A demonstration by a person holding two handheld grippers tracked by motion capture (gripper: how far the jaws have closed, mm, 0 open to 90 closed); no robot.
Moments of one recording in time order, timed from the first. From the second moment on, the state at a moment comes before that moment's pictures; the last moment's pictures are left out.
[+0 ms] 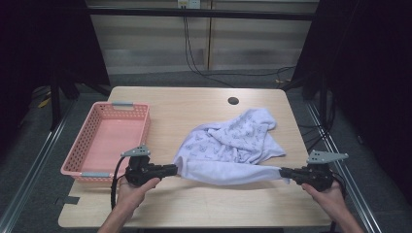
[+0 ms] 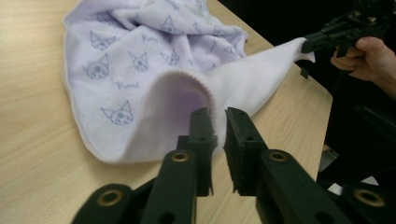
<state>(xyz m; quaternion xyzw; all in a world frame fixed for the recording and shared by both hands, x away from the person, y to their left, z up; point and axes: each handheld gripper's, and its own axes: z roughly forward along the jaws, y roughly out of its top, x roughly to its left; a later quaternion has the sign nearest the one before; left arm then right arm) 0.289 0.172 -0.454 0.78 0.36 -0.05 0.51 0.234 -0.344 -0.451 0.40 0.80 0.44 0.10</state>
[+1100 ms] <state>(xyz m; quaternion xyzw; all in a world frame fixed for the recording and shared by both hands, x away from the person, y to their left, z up) 0.317 0.134 -0.492 0.84 0.31 -0.05 0.45 0.252 -0.335 -0.476 0.41 0.79 0.44 0.08</state>
